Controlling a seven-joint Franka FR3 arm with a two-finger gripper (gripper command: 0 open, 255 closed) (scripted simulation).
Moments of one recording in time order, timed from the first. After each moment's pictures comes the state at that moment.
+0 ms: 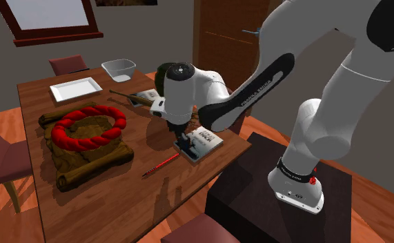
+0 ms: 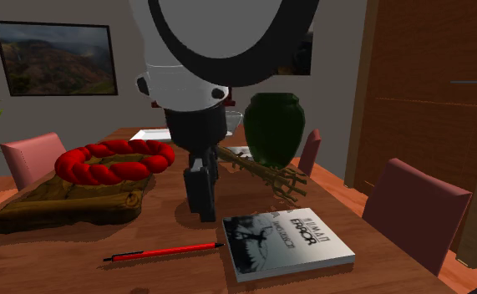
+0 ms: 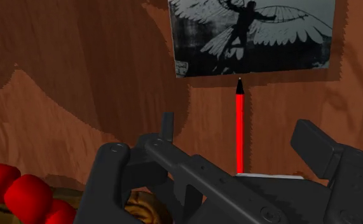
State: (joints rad) arm 0.34 -0.12 0.27 -2.47 -0.38 2.42 -0.32
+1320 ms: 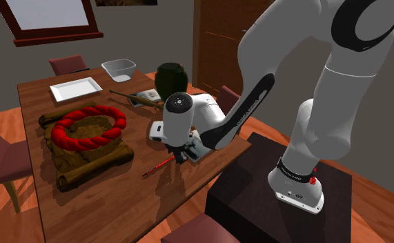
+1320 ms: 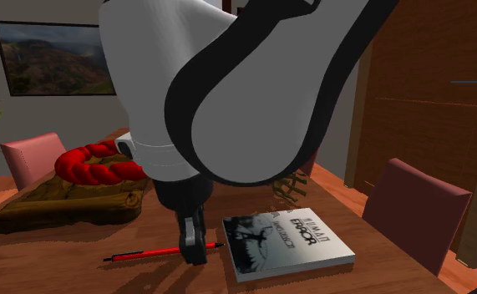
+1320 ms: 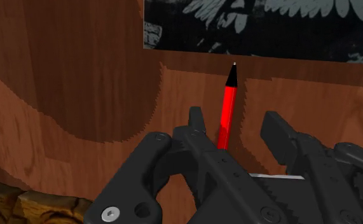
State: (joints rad) arm 0.35 0.07 0.28 -2.47 -0.60 2.58 -0.24
